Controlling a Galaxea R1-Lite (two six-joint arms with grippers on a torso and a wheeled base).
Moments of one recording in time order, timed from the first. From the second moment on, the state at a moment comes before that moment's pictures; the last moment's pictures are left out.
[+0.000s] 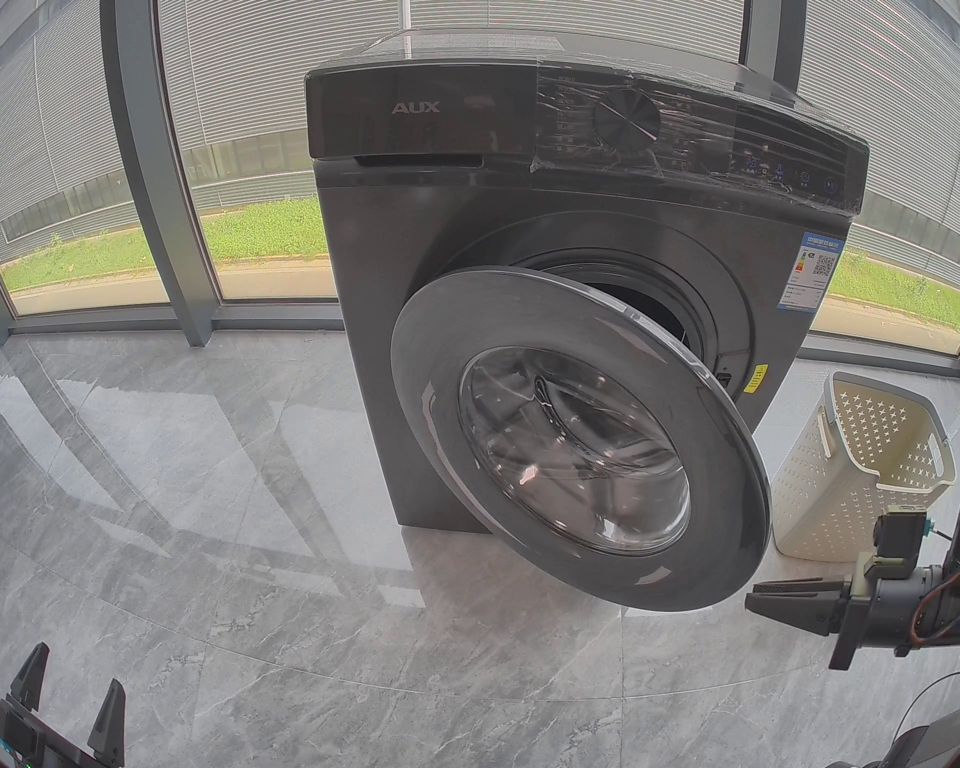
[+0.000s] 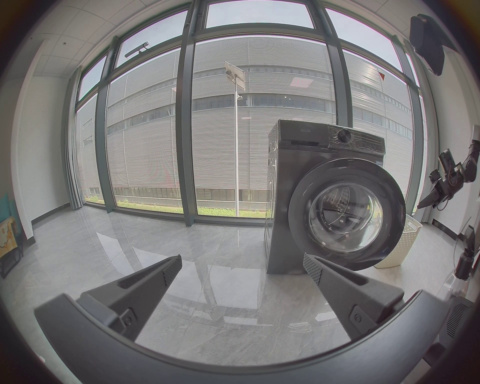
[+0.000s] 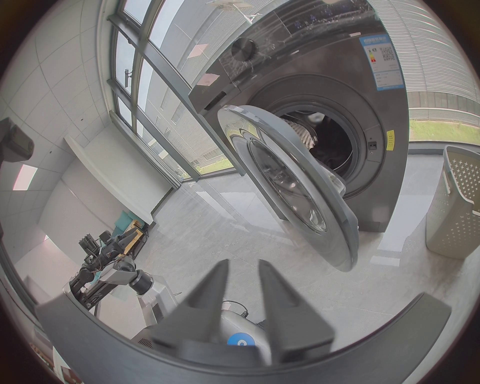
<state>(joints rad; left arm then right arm) 0.00 0.02 -0.02 0.00 0.03 -0.01 0.48 1.14 -0.29 -0.49 0.35 0.30</state>
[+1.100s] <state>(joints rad) 0.00 0.02 -0.02 0.00 0.01 -0.01 0.21 1.37 -0.31 -0.77 0.25 0.23</state>
